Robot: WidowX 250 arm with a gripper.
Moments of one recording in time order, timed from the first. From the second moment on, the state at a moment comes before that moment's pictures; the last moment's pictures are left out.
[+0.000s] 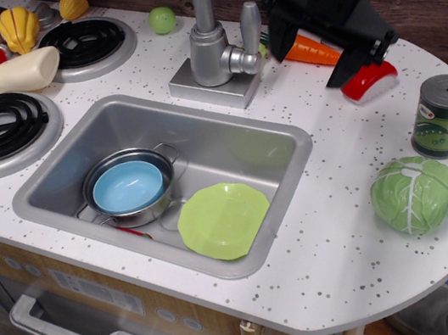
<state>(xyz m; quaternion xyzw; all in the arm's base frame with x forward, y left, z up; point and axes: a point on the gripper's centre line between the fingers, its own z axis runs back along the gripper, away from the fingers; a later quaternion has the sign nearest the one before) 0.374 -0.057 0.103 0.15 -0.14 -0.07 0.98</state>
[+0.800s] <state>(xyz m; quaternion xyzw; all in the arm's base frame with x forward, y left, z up) 0.428 -0.096 0.096 0.04 -0.10 -0.13 0.98</state>
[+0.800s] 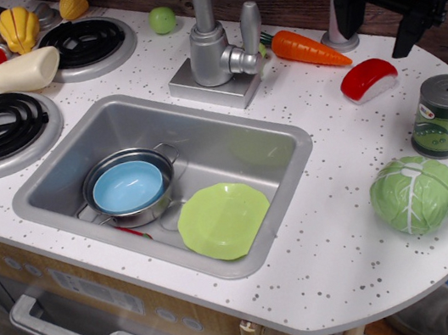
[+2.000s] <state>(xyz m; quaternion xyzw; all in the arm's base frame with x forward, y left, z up) 0.477 -0.089 0.043 0.02 -0.15 -0.20 0.97</state>
